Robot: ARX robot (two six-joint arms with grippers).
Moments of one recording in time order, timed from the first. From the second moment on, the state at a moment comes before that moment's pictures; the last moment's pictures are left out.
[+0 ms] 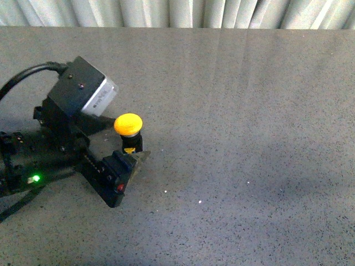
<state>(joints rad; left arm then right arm) -0.29 1.99 0.50 0.99 0.44 0.30 0.00 0.00 0.02 0.00 0.00 0.00</state>
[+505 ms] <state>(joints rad) 0.14 1.45 0.40 0.70 0.68 0.26 0.00 0.00 0.02 0.00 0.00 0.00</state>
